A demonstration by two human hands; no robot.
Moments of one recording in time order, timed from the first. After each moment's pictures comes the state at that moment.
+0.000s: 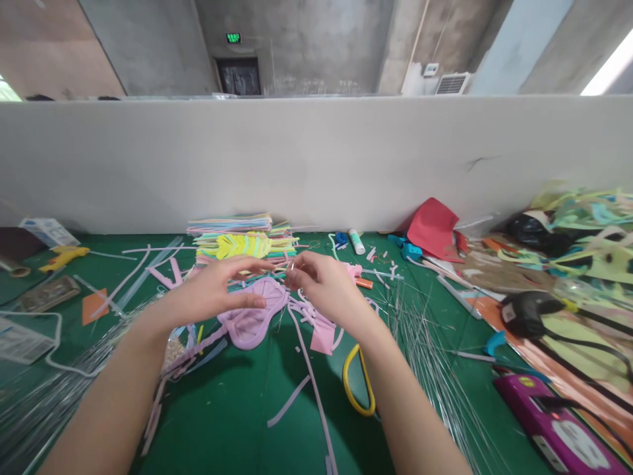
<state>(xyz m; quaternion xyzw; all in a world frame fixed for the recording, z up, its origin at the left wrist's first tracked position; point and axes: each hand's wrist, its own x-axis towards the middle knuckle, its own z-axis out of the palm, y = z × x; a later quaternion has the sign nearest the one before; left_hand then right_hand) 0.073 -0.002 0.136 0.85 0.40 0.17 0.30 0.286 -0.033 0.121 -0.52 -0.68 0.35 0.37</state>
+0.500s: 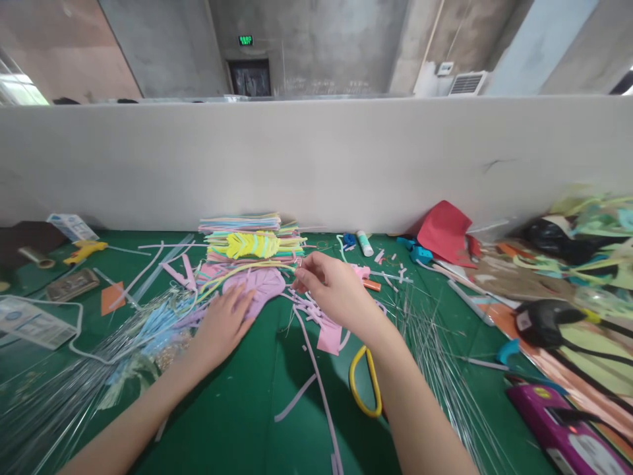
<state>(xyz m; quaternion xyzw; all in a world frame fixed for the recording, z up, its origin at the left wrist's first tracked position) 0.040 -0.020 0.007 0.84 0.53 0.07 -0.08 0.283 -0.038 0.122 -0.52 -0.69 0.36 0.36</state>
